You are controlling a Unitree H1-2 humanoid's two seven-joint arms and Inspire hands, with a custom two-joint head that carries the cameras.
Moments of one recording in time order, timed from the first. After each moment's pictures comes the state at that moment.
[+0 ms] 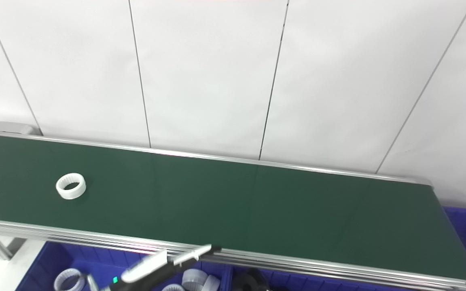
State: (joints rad) left arm -0.02 0.35 -0.24 -0.17 0.39 -0.39 -0.37; right arm 0.22 -0.21 0.26 0.14 -0.34 -0.38 0.08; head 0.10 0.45
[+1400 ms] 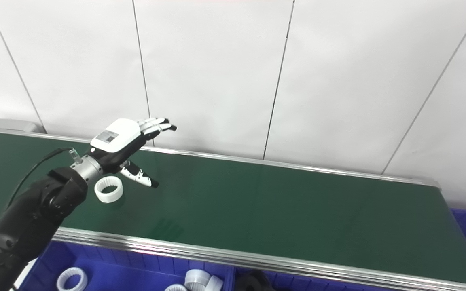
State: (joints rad) left arm -0.49 0.49 -0.15 0.27 0.80 -0.30 -0.13; right arm 0.19 -0.24 0.27 0.20 -0.31 -0.41 0.08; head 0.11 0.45
